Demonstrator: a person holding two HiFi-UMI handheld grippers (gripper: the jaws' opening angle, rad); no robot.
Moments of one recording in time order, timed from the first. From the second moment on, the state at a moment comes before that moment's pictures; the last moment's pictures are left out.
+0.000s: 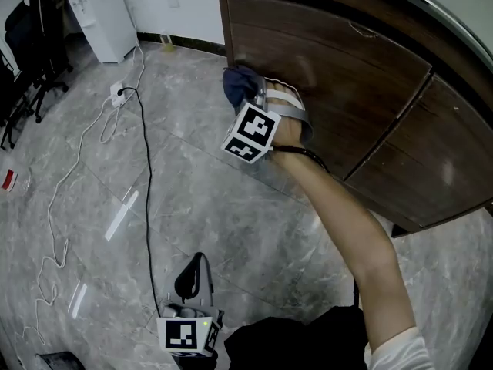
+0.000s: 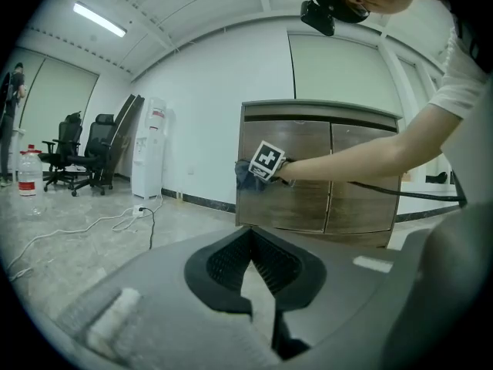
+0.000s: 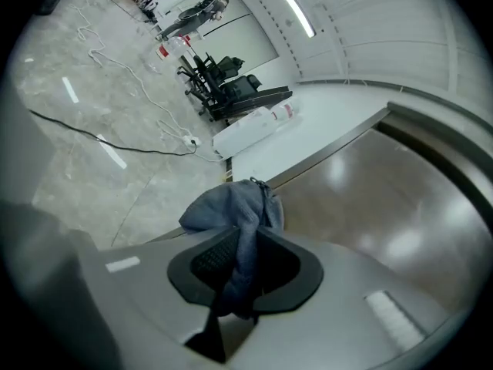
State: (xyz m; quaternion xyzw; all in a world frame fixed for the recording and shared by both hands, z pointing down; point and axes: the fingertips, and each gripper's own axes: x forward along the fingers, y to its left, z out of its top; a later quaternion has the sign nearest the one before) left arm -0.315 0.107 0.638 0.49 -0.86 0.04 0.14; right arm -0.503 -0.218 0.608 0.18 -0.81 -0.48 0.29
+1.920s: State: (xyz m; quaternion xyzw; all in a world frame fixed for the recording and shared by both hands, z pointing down) left arm -0.156 -0.013 0.190 0.63 -0.76 0.10 0.10; right arm -0.062 -0.123 0.186 0.26 -0.95 -0.12 0.11
